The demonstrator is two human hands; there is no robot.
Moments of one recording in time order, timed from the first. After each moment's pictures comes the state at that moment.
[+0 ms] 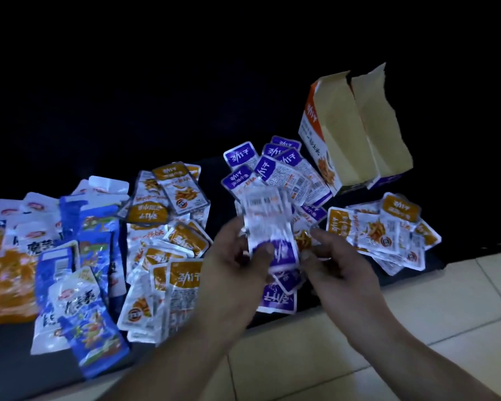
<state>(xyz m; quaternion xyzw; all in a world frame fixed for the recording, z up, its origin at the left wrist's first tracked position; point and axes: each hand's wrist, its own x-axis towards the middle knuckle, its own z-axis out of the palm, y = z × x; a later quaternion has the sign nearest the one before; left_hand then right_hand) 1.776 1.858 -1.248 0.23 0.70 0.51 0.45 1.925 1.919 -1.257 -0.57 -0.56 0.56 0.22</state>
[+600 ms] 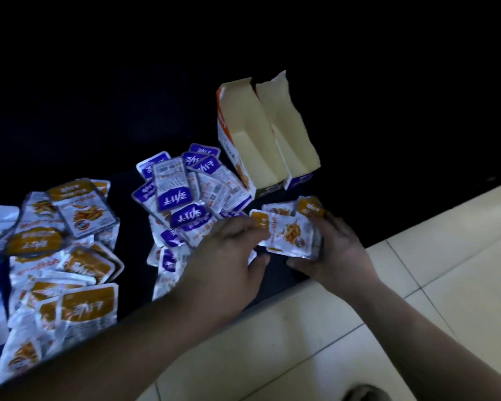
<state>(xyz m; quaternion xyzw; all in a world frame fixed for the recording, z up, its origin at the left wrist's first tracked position) 1.835 1.930 -1.276 0.68 0.64 0.28 0.20 2.053 2.014 -1.309 -0.60 -0.76 0.26 0.06</state>
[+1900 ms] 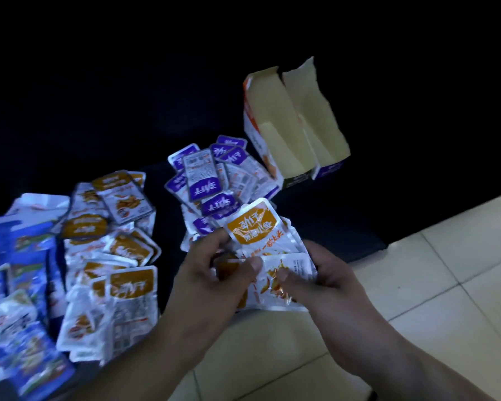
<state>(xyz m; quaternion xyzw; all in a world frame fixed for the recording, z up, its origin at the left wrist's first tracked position) 1.827 1.870 -1.240 0.25 0.66 0.49 0.51 1.990 1.917 -1.239 -0.48 -0.43 0.72 0.25</state>
